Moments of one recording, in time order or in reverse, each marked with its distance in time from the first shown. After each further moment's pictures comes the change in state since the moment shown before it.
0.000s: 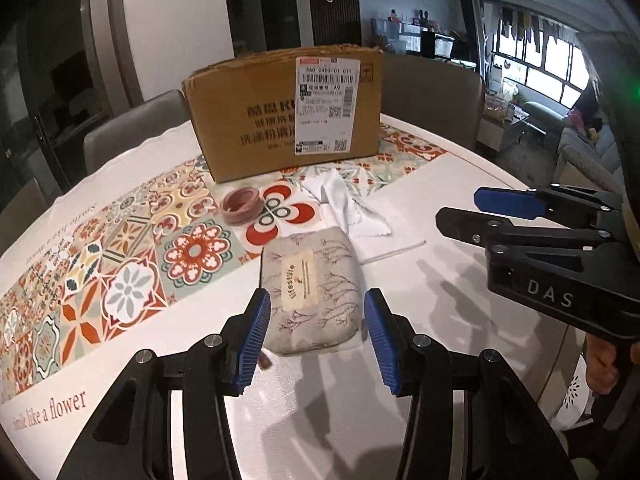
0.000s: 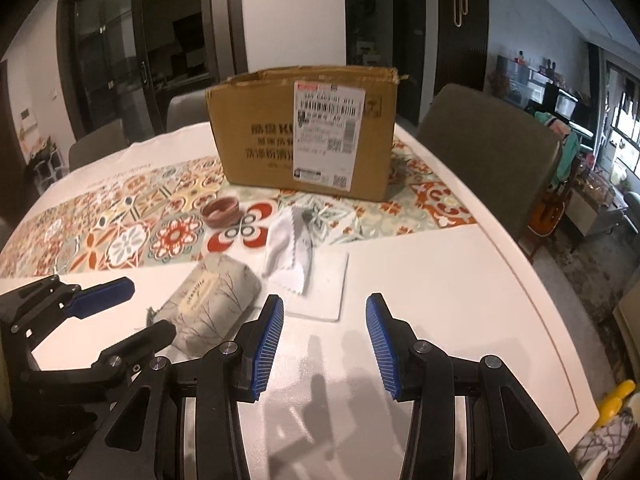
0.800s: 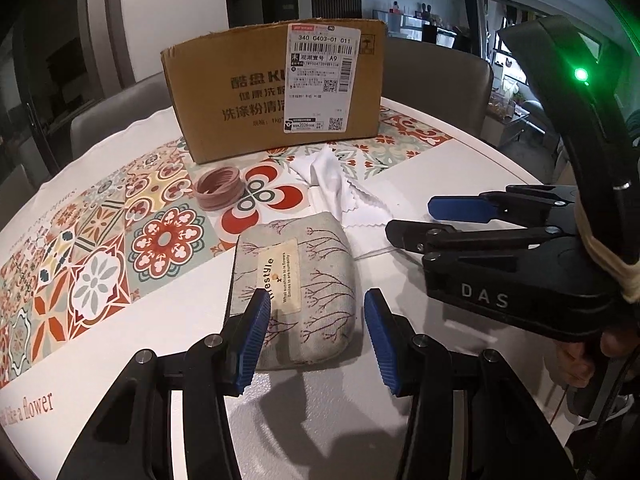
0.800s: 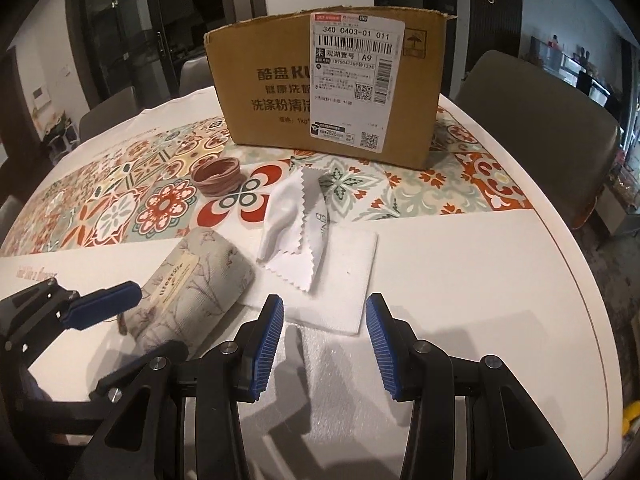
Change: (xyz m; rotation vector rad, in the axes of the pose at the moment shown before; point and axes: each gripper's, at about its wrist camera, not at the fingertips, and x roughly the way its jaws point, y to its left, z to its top) left arm 0.038 -0.002 -0.001 -0.025 0.035 -0.024; right arm 0.066 0.000 0.002 -0.045 0.113 0.089
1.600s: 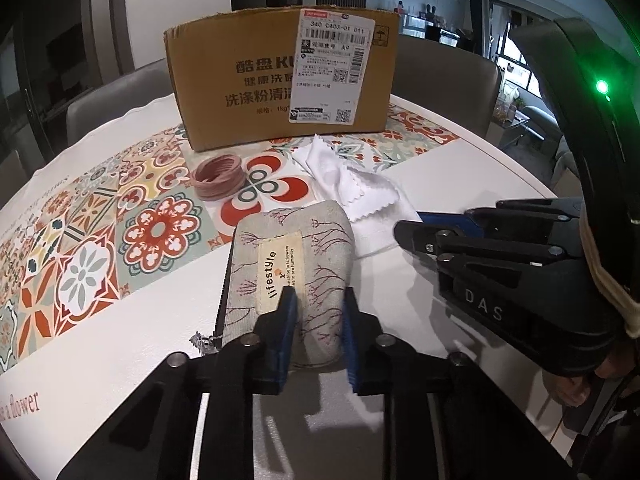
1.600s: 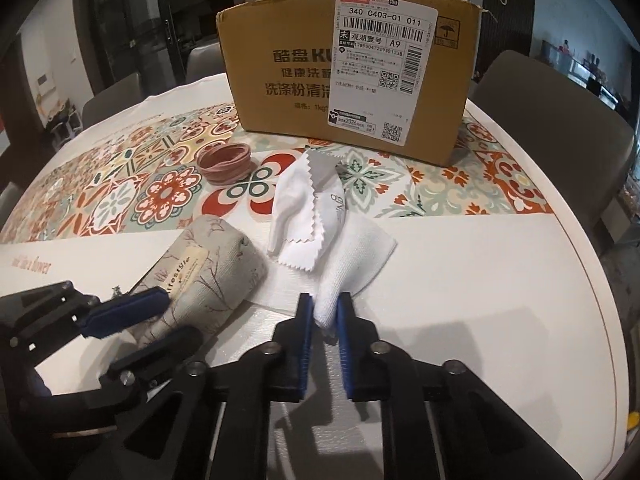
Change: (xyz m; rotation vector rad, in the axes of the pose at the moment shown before) left arm 0.012 0.011 -0.002 -0.033 0.010 -0.025; right arm 0.015 0.013 0.001 -0.031 0.019 0.004
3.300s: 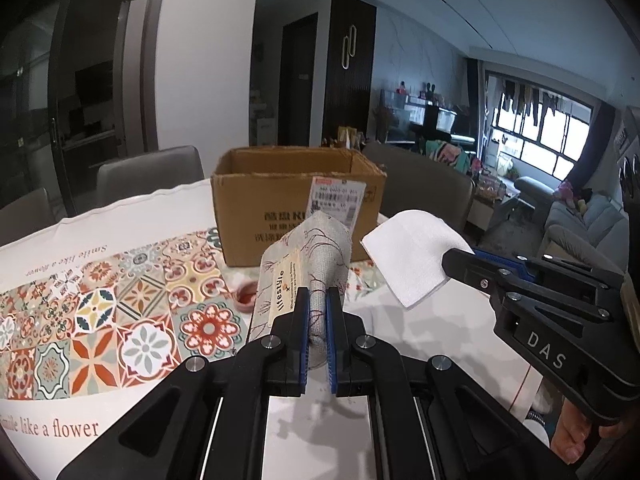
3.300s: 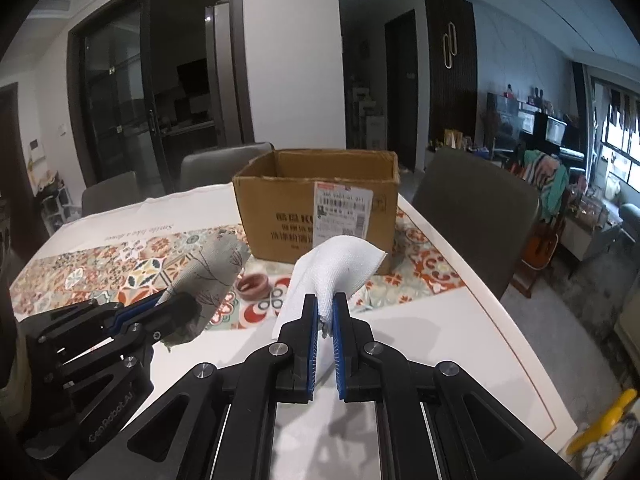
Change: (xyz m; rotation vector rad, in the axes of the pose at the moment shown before) left arm -0.120 0.004 0.046 -0.064 -0.298 -0.010; right arm -0.150 0.016 0.021 0.091 -0.324 -0.096
